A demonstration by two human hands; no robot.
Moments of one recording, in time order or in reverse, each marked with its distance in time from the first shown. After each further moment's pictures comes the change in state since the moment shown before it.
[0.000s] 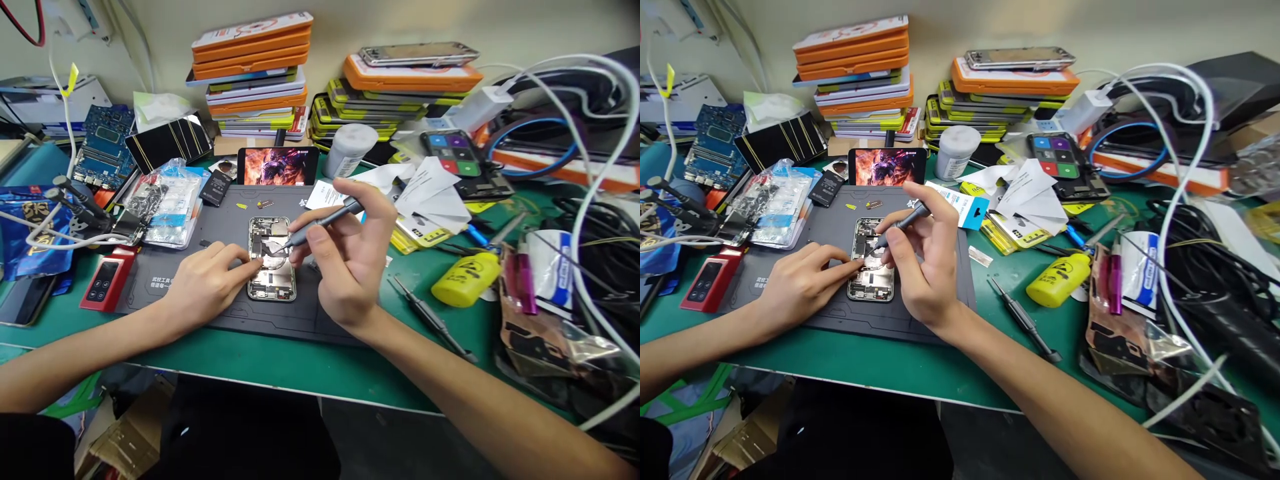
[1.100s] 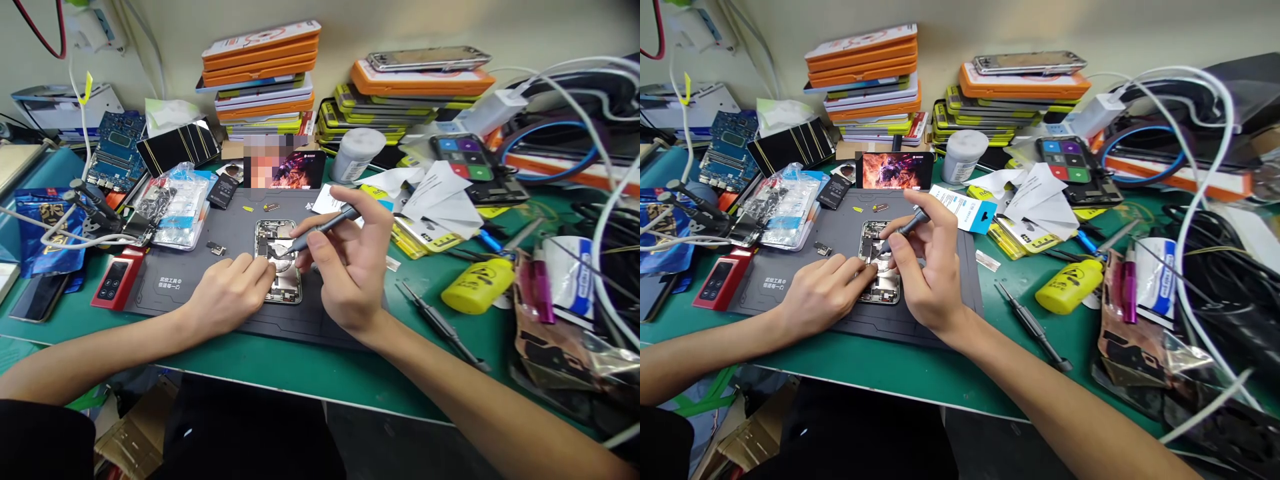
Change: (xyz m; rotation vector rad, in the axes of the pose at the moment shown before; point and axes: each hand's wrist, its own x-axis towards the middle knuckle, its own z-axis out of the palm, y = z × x) left_hand 0.013 0.024 0.003 0.264 -0.029 0.120; right_hand -0.003 0.000 0.000 -0.041 -0.021 0.018
